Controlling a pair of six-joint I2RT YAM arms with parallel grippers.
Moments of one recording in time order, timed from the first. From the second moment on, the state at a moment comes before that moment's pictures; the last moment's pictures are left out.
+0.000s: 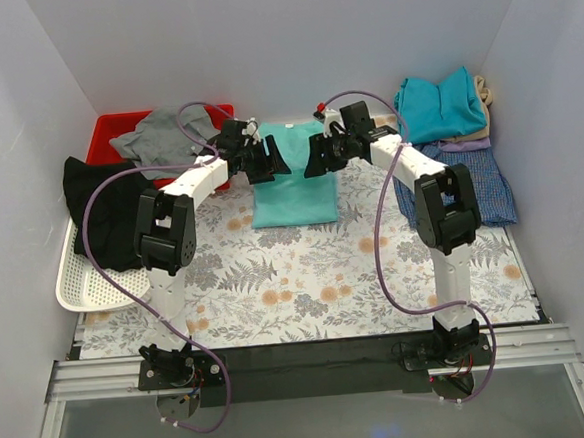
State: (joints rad) left arm -0.34 2.15 1.71 -0.31 0.41 -0.53; right arm 0.37 2.12 1.74 -0.42 -0.58 0.09
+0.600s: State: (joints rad) left arm -0.34 2.23 1.72 -0.22 0.40 -0.45; right arm 0.35 2.32 1.82 -0.39 -0.54 0.10
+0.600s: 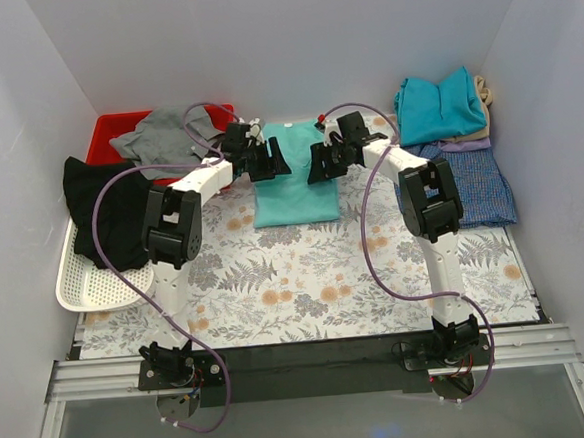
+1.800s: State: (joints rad) left arm -0.30 1.68 1.22 0.10 0.24 -0.42; right arm 0.32 2.04 1.60 -0.27 -0.49 0.07
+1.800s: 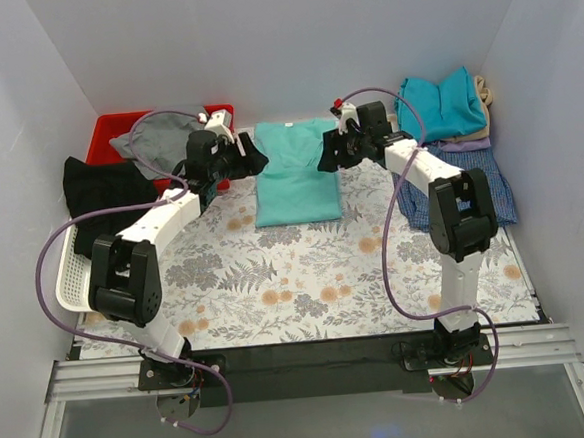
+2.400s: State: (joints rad) left arm -0.29 1.81 1.05 0.01 0.31 -0.54; right arm 0.28 1.96 1.26 -0.23 -0.54 0.16
